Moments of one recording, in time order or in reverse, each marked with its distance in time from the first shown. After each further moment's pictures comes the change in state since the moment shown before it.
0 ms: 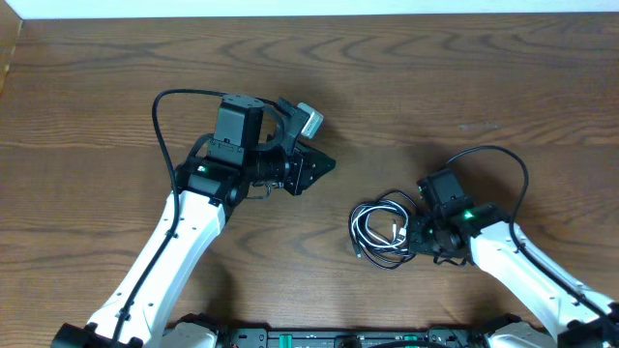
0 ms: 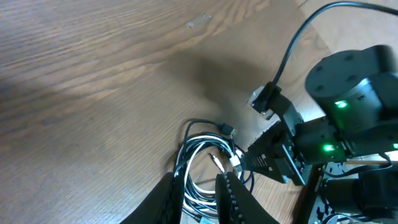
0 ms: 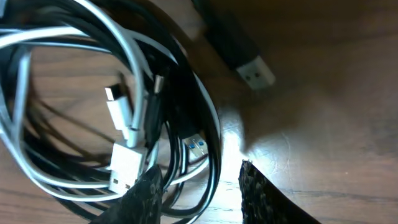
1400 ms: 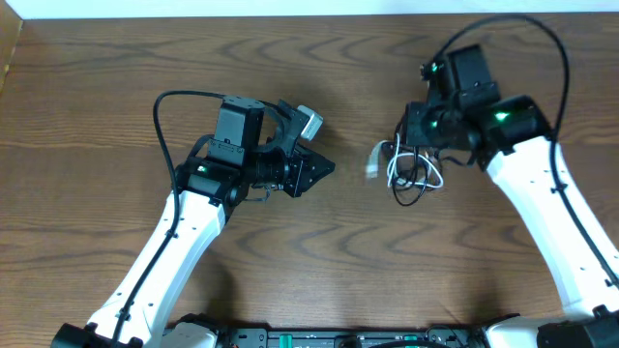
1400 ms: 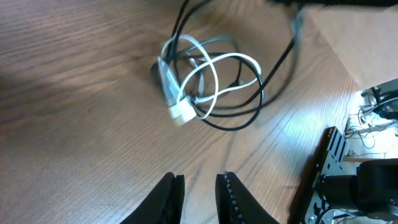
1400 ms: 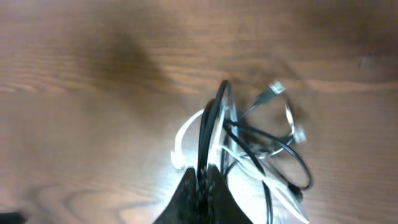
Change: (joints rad) left arm 0.000 0.000 0.000 -0.025 0.001 0.000; right arm -0.068 0.195 0.881 -0.328 0.021 -0.185
